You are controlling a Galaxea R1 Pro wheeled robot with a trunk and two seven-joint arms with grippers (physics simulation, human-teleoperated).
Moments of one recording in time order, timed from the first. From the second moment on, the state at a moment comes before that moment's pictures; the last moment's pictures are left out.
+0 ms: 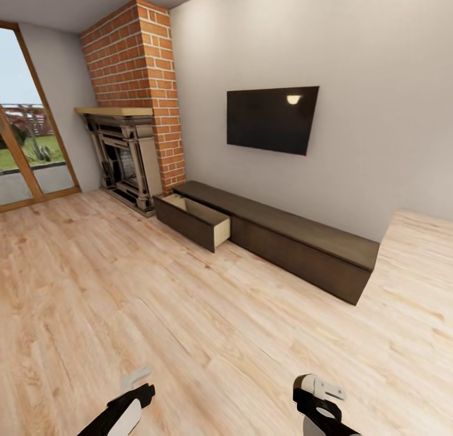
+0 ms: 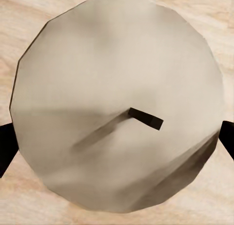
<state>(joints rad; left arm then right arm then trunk) -0.43 0.05 -0.27 -0.49 0.68 0.15 0.40 -0.56 0.04 0.29 -0.07 -0.56 -0.20 -0.31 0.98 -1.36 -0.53</state>
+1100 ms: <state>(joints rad) -0.43 0.05 -0.27 -0.49 0.68 0.15 0.40 -0.56 0.04 0.29 -0.07 -0.56 -0.20 -0.31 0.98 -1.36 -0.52</state>
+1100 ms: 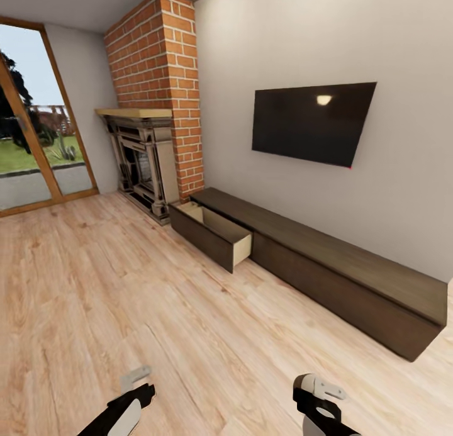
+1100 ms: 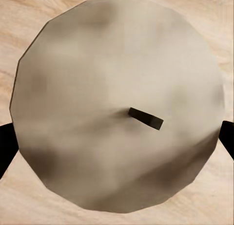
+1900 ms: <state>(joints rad) -0.43 0.05 -0.27 -0.49 0.68 0.15 0.41 -0.56 0.04 0.29 -0.07 -0.55 -0.20 -0.31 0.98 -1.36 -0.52</state>
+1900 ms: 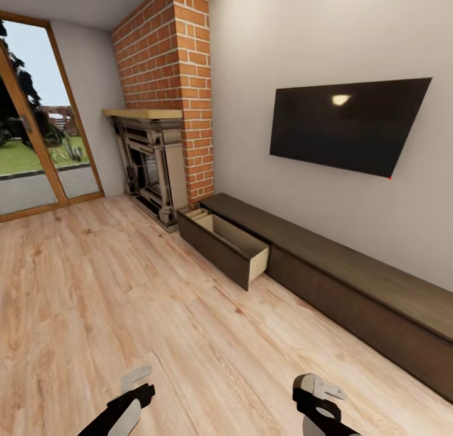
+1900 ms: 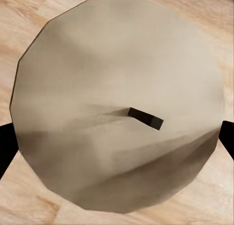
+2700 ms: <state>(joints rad) -0.43 0.05 -0.27 -0.49 0.68 0.15 0.41 -0.56 0.04 0.29 -0.07 -0.55 -0.20 -0.31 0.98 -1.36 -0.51</state>
